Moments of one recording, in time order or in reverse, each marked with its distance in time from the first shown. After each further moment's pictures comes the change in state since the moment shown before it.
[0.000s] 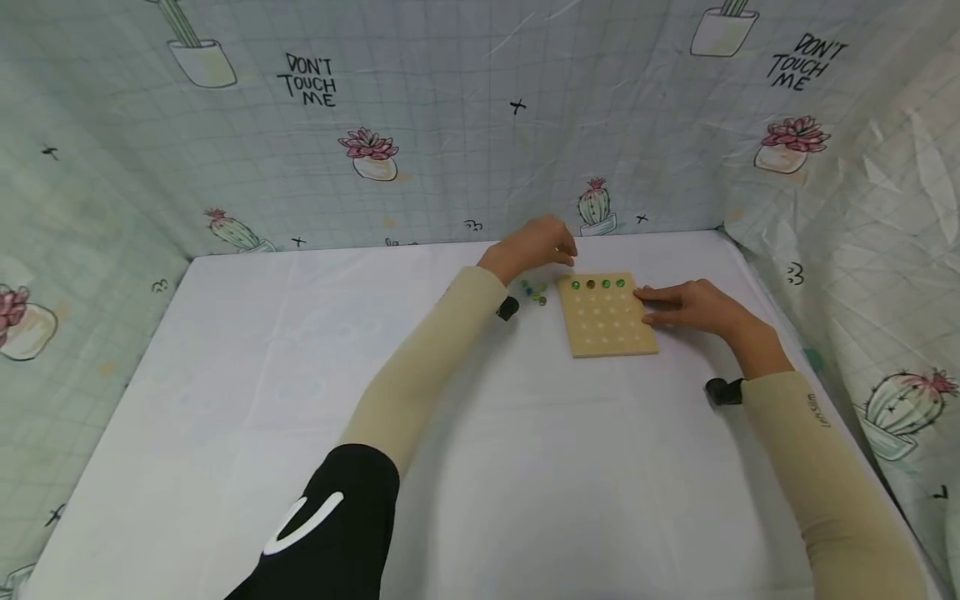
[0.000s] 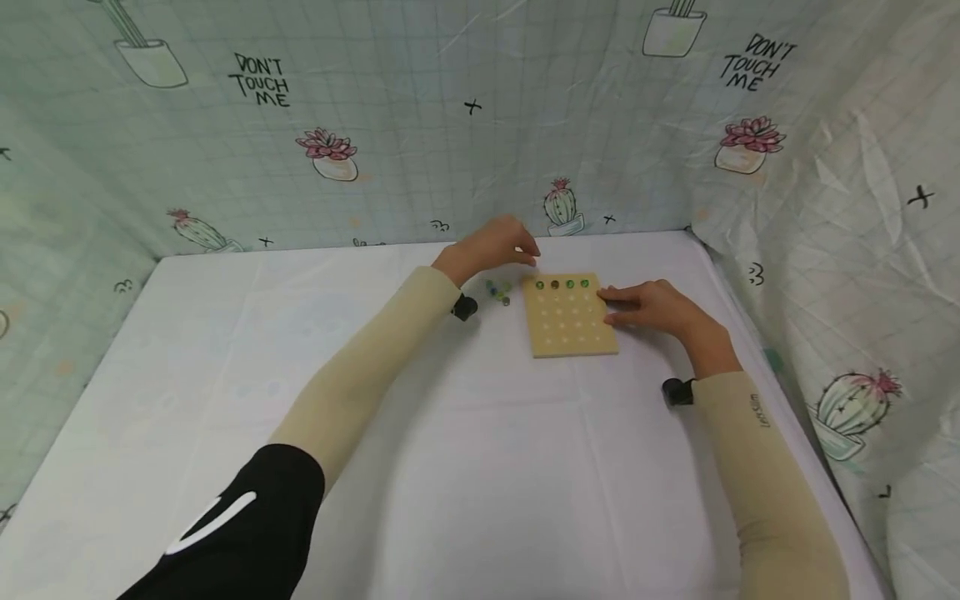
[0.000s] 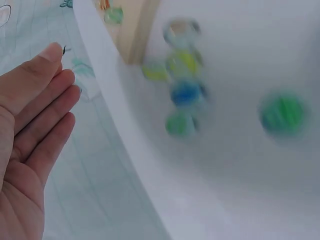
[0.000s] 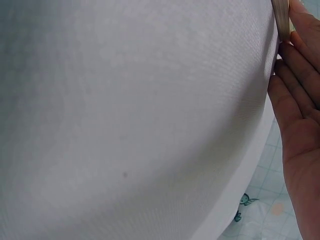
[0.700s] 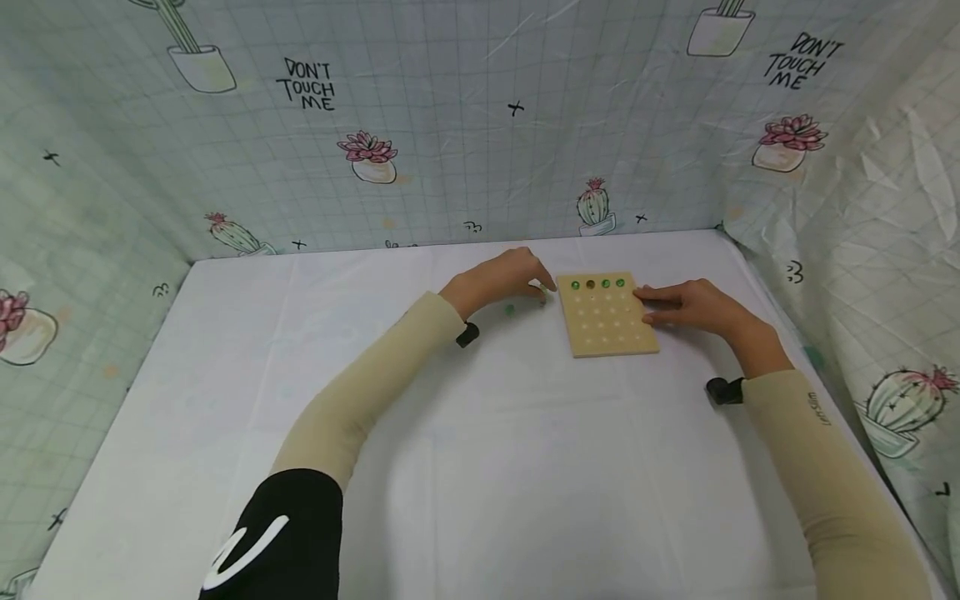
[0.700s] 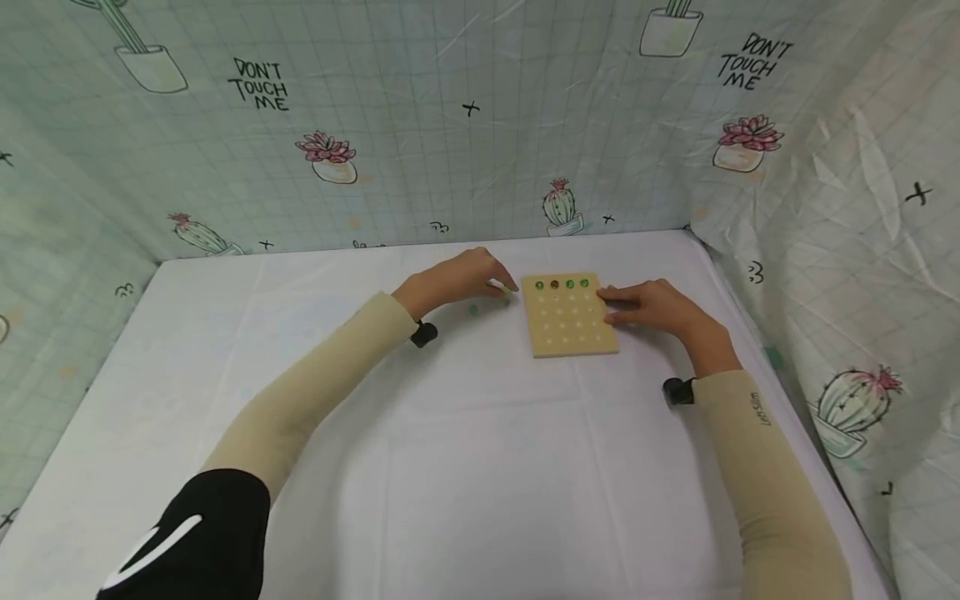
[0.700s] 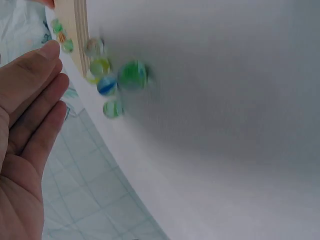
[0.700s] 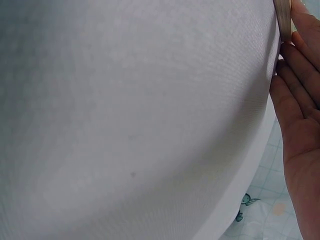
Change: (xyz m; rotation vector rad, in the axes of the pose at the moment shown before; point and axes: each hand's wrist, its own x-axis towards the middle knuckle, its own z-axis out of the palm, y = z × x) left_hand -0.056 -0.007 0.015 0.028 -0.068 0.146; right_hand -0.001 0.001 0.000 0.016 -0.007 0.021
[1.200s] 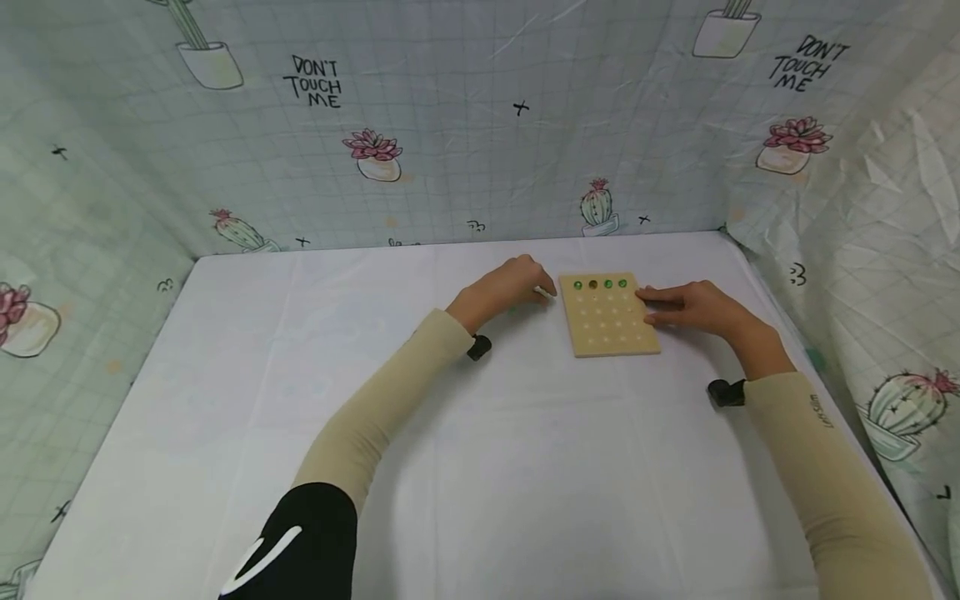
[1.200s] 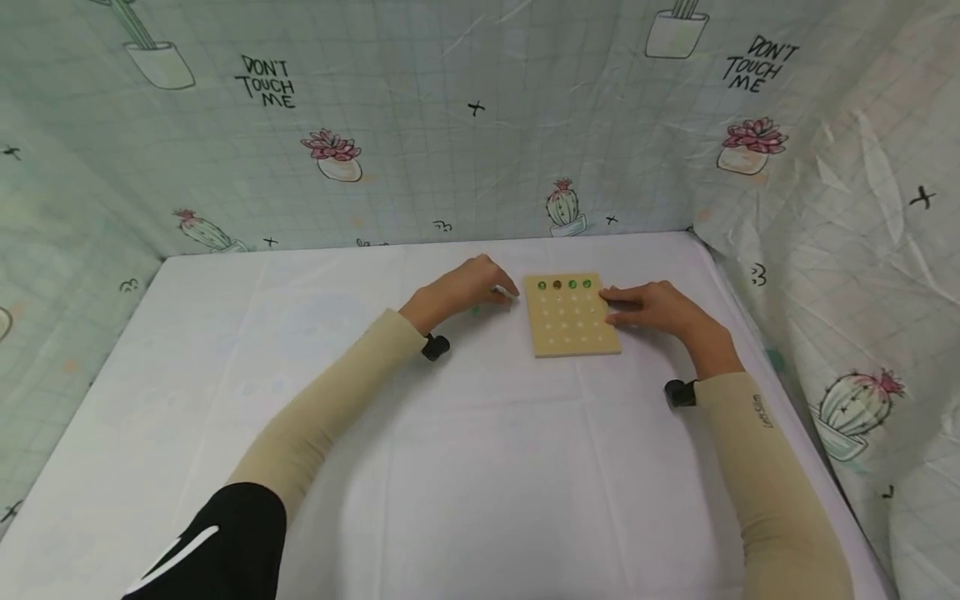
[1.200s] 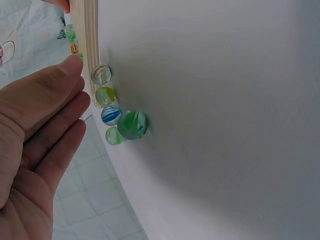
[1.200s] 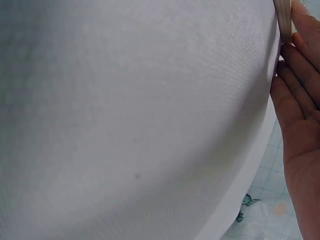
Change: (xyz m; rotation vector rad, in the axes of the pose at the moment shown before) left_hand -0.002 0.010 0.014 0.016 0.022 -0.117; right_hand -0.002 -0.004 -0.001 -0.006 -0.009 -0.004
